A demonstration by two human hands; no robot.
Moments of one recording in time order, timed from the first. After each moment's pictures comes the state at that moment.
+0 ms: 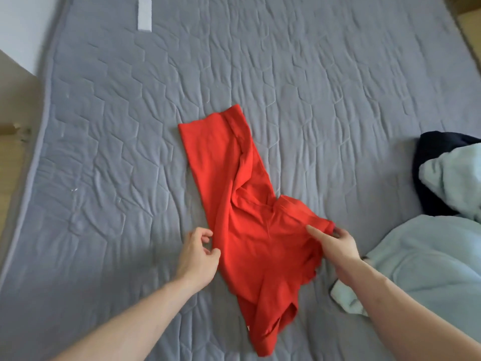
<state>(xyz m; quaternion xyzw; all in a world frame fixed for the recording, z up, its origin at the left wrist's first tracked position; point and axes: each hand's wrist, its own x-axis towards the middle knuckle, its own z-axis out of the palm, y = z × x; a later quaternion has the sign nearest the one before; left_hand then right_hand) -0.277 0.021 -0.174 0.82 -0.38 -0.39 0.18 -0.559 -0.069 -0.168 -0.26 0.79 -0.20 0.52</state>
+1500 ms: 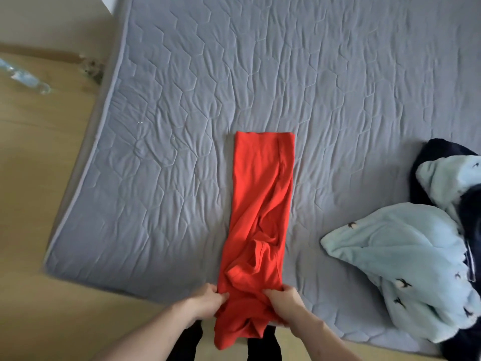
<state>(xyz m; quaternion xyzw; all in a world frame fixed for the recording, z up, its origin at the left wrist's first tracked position) -0.316 0.252 -0.101 0.72 -0.15 -0.68 -0.03 -0.511 0.167 -0.080 -0.28 0.73 0.17 0.60</state>
